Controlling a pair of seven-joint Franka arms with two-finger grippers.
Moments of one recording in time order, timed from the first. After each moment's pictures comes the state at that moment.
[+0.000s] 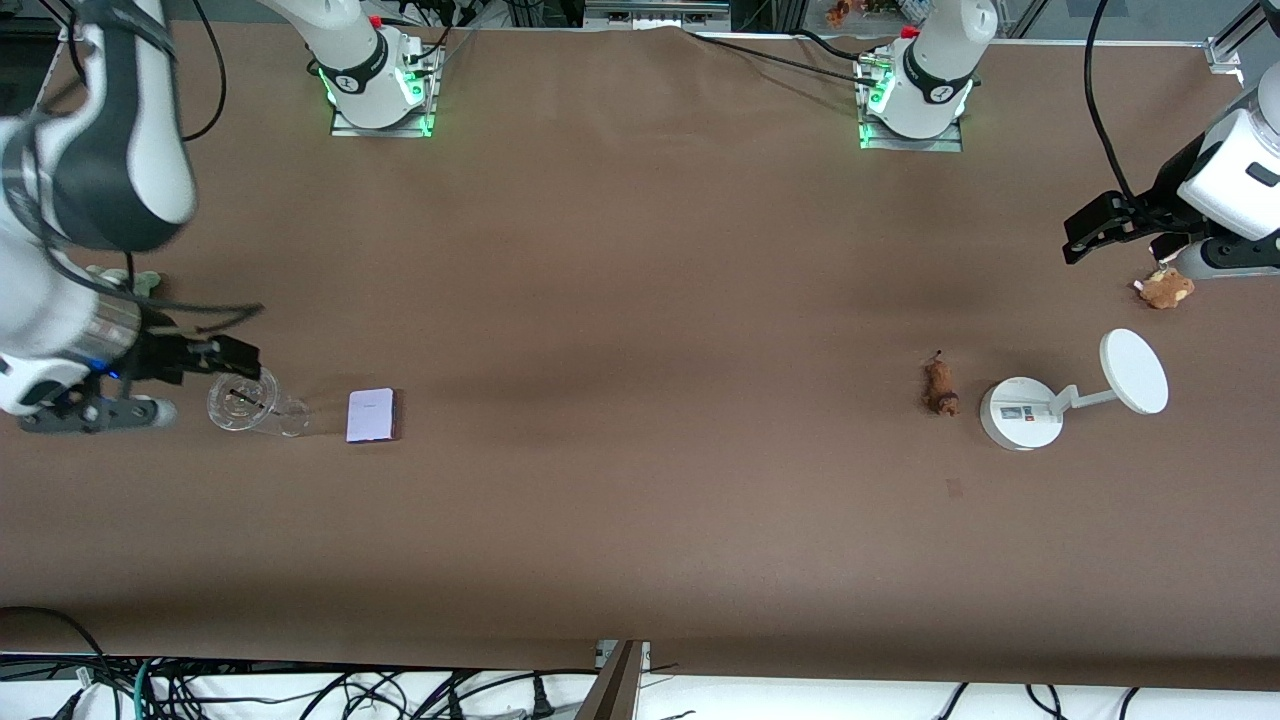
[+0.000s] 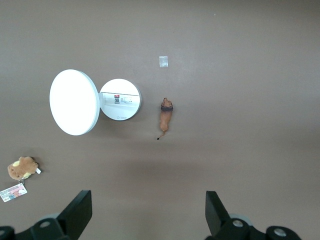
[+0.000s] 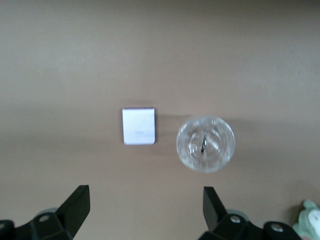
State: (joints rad) left arm -0.01 -0.01 -0.04 -1.62 0.02 1.59 -0.13; right arm 0.23 0.31 -0.25 -1.46 0.11 1.72 -0.08
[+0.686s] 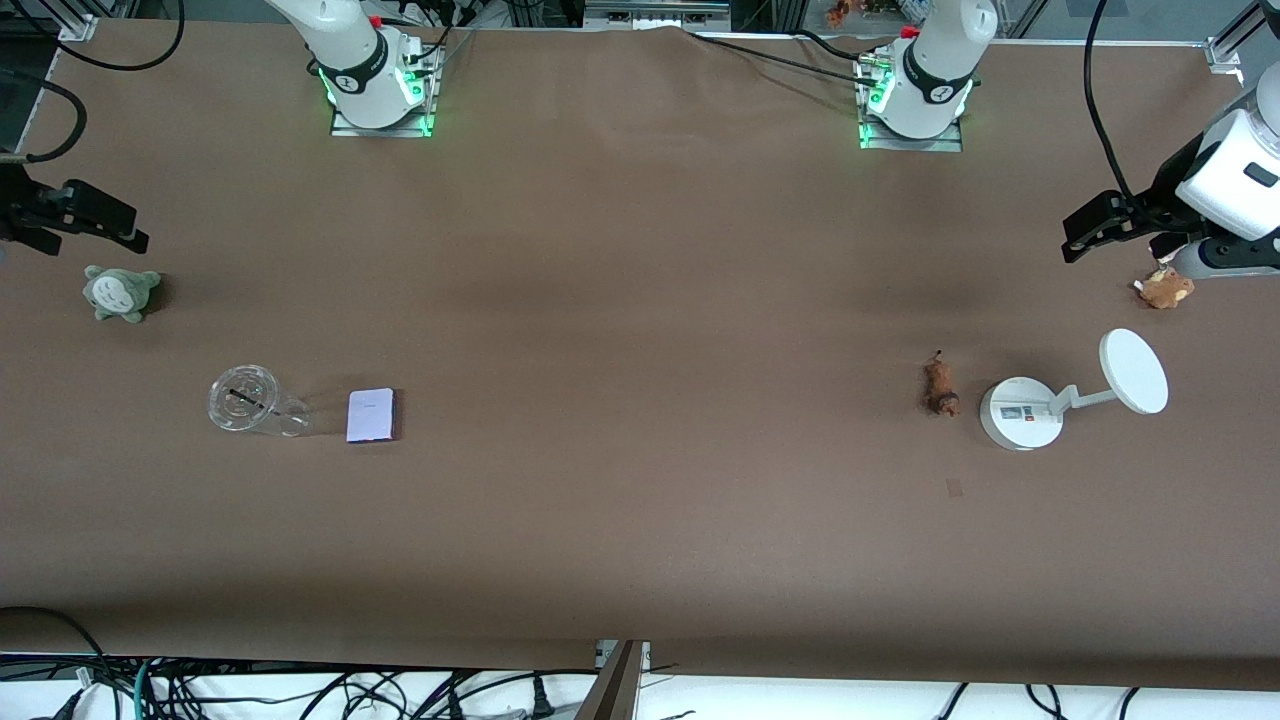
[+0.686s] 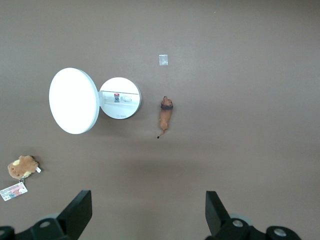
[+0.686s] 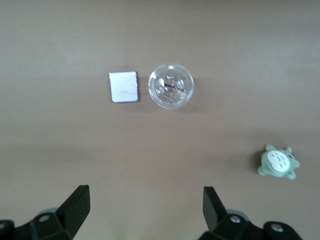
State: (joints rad) left arm -0.01 -0.01 -0.04 -1.62 0.02 1.58 -0.13; right arm 0.05 0.04 -0.12 -1.55 0.01 1.54 -0.08
